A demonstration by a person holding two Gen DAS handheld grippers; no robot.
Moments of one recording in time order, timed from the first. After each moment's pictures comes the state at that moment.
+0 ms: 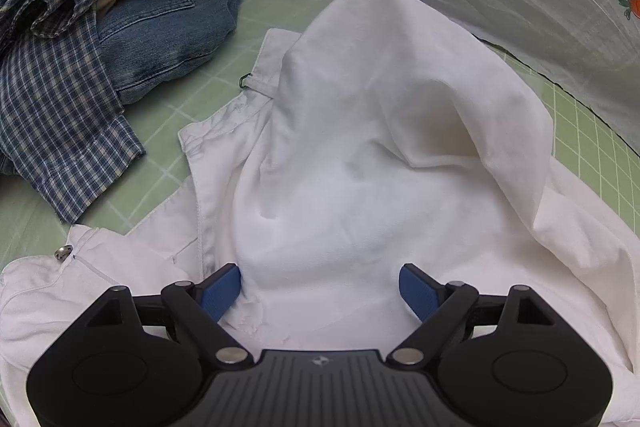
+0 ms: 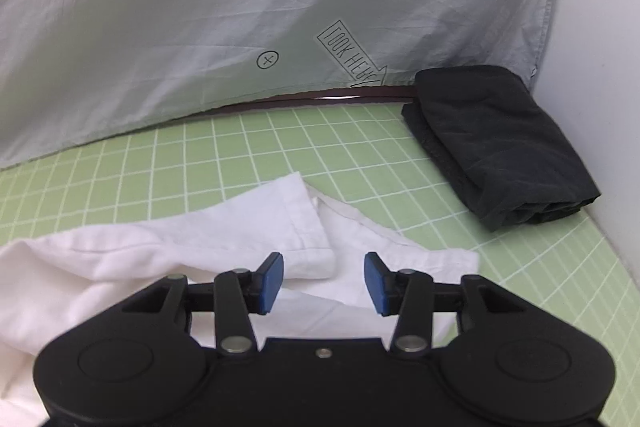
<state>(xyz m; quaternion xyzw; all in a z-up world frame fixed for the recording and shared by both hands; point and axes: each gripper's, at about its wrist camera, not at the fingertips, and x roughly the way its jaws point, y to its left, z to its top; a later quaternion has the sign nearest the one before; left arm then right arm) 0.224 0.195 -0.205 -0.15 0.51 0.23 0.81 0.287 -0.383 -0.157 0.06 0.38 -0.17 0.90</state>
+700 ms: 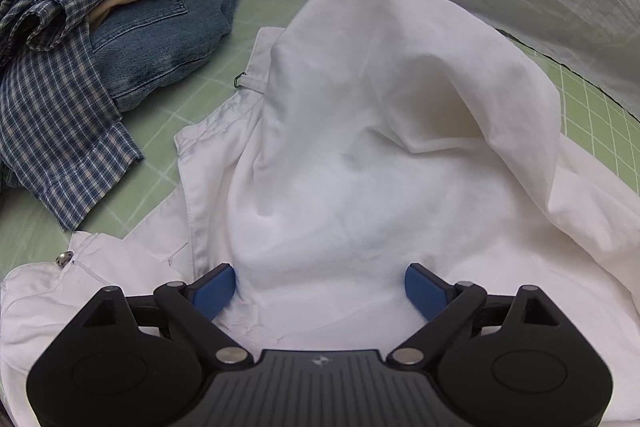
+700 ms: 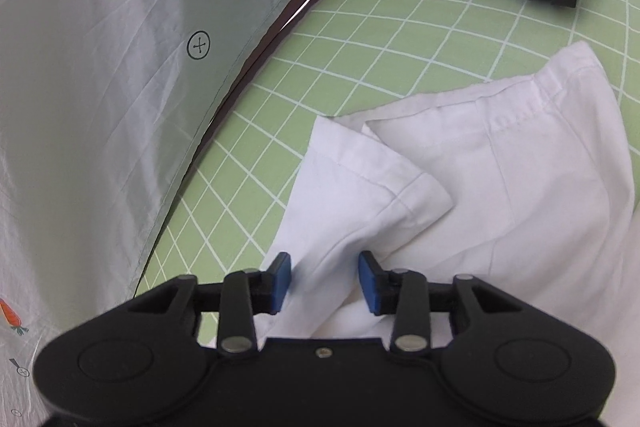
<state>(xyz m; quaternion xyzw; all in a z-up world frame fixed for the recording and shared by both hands) 0.229 0.183 -0.213 -0.12 0.51 0.25 0.81 0.336 -0.420 -0.205 0.42 0.40 -0.18 0.79</state>
